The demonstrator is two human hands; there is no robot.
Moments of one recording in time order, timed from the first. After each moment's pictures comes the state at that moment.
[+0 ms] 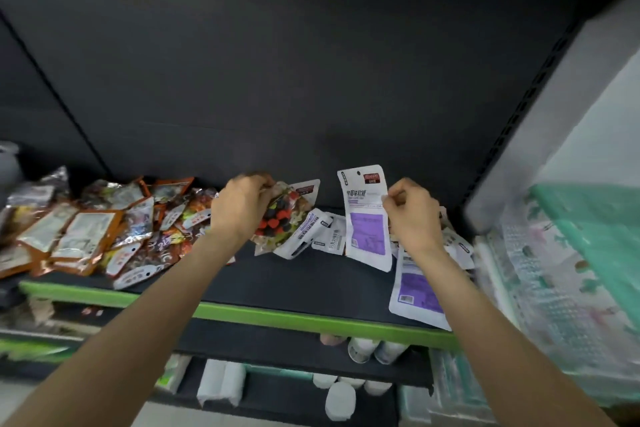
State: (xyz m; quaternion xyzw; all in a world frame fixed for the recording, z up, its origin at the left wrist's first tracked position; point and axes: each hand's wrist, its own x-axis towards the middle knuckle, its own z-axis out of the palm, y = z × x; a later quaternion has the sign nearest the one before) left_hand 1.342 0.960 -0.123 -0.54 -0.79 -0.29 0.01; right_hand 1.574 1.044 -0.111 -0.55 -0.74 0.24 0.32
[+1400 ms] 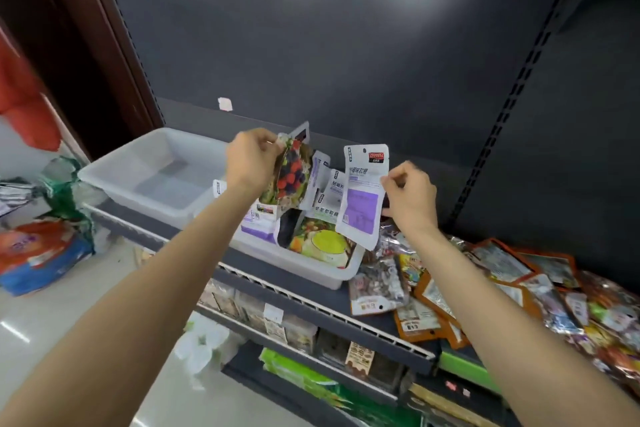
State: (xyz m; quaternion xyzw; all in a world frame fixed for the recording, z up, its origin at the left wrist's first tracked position) left_hand 0.641 0.666 -0.050 -0.30 -0.83 -0.47 0.02; right_hand 0.821 0.792 -0.095 -0.41 -0.74 0.38 0.37
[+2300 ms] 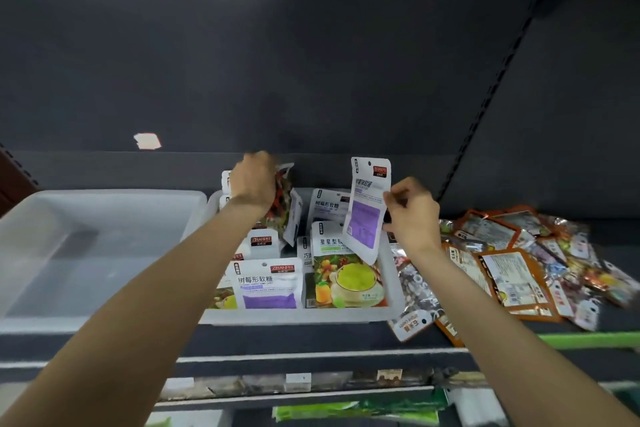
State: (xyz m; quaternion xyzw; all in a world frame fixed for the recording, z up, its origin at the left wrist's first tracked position) left_hand 0.507 0.778 -0.105 -0.51 -0.84 -0.17 0.05; right_hand 0.736 0.779 -0.116 -0.58 -0.64 0.30 0.41
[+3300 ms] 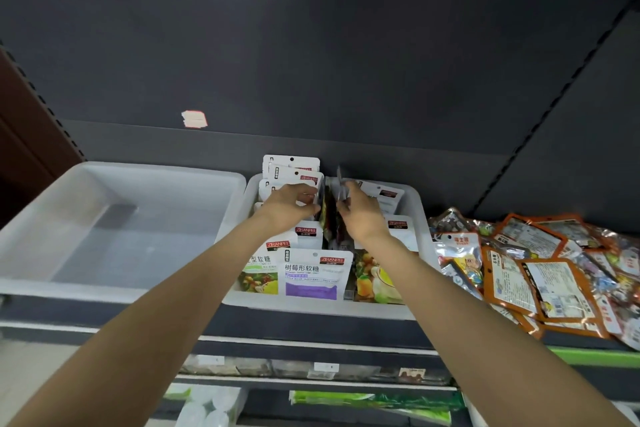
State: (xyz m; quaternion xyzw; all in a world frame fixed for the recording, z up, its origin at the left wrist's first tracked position) left_hand 0.465 0.731 -0.149 -0.55 -0.73 -0.28 -0.31; right_hand 0.608 0.780 -0.156 -0.53 -0.79 0.28 0.15
